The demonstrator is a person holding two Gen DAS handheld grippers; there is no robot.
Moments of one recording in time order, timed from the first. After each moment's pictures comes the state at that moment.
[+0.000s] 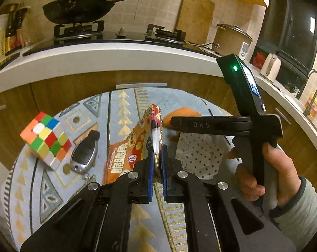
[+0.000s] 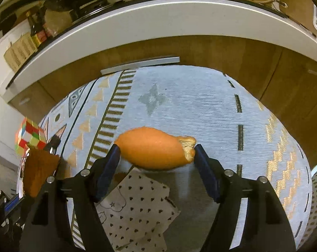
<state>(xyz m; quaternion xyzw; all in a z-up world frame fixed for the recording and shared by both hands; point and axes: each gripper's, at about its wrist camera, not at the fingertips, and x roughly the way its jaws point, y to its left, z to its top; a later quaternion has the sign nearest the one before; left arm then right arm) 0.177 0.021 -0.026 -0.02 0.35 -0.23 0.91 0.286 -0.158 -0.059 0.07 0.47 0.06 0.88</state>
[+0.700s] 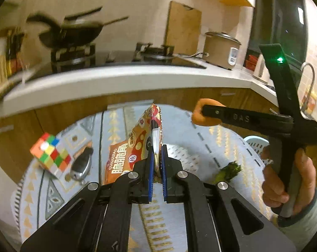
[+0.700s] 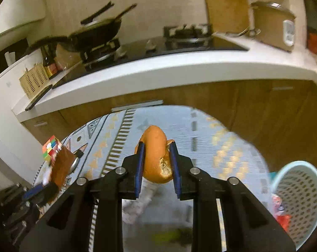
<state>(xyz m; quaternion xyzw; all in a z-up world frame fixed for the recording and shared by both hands) 0.134 -0.011 0.017 0.02 0.29 -0.23 0.93 0.189 -0.199 0.020 0.09 0.34 0.03 0.93</state>
